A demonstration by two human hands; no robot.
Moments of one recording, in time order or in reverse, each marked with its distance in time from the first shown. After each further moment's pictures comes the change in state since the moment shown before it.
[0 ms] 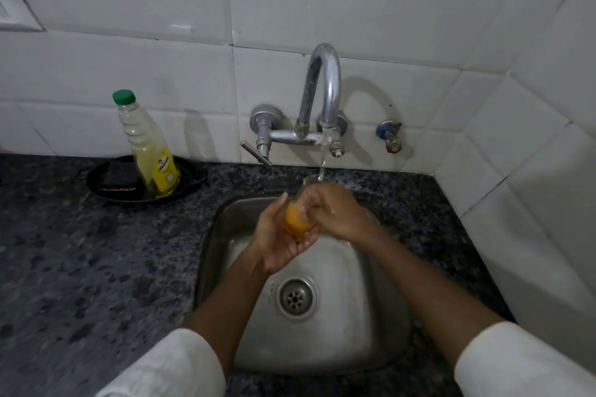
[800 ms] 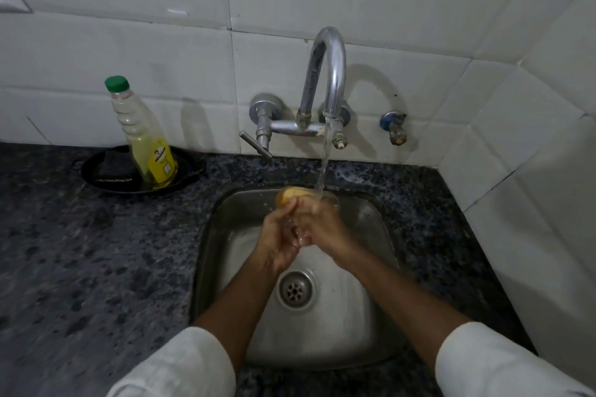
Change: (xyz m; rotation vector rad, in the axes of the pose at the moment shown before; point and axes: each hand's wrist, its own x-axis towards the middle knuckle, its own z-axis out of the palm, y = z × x) left_hand 0.003 -0.014 -0.003 -0.100 0.061 0.111; right_hand -0.014 0.019 0.048 0.036 0.065 0.059
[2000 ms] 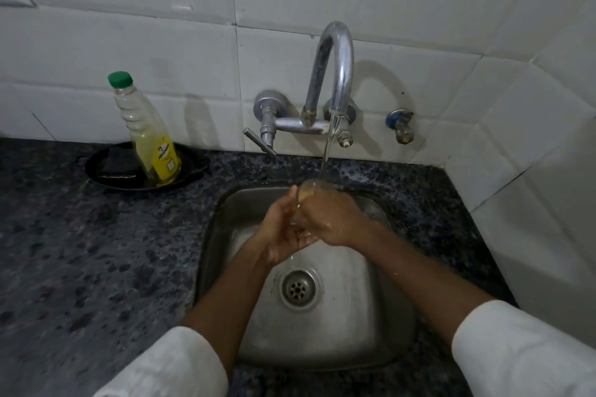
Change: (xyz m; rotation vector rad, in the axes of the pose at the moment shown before) left_hand 0.008 0.014 -0.005 0.156 -0.039 -0.175; right_hand 0.024 -0.014 -0.023 -0.560 -0.218 -0.243
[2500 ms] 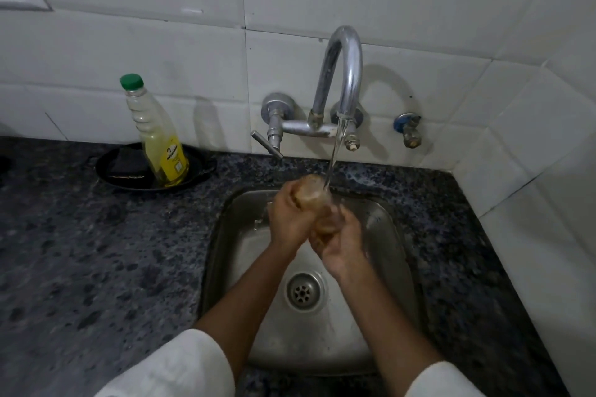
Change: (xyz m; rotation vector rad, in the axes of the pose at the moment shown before) left_hand 0.000 -0.002 0.027 0.710 0.558 0.623; right_hand -0.010 -0.007 0.057 2.132 0.368 1.107
